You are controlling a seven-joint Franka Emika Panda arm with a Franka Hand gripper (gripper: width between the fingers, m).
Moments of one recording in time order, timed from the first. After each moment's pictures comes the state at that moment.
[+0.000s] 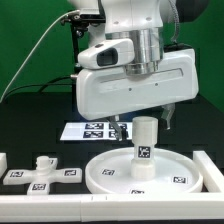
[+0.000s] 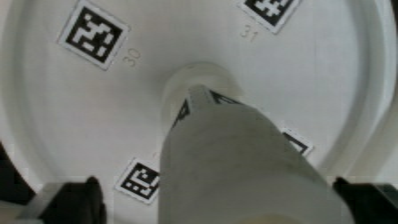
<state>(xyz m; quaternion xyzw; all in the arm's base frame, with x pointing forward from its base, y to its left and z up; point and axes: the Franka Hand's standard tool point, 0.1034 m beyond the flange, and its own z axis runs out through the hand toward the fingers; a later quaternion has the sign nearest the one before) 0.566 0.036 0.082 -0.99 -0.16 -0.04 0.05</state>
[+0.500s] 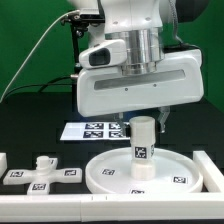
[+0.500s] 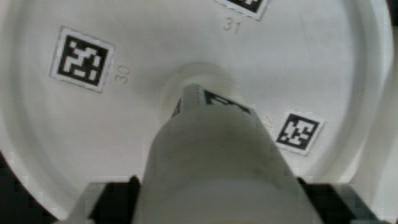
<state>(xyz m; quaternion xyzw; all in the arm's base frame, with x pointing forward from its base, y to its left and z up) 0.567 0.035 0.082 -1.00 -0.01 -0.03 0.05</state>
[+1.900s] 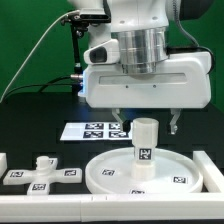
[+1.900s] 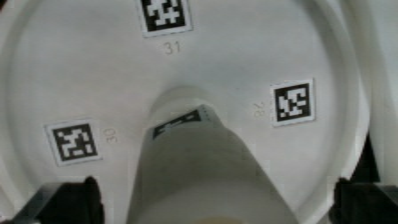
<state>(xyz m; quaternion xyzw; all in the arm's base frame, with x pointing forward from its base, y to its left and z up) 0.563 0.045 0.085 -0.98 0.18 -0.01 0.06</state>
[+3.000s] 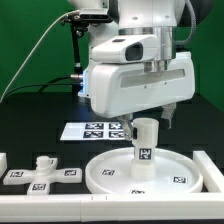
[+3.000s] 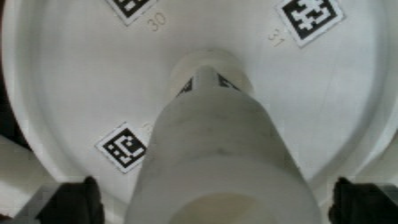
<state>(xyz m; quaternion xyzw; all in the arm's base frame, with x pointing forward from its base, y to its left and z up) 0.569 0.045 0.084 -0.95 -0.31 -0.04 0.00</state>
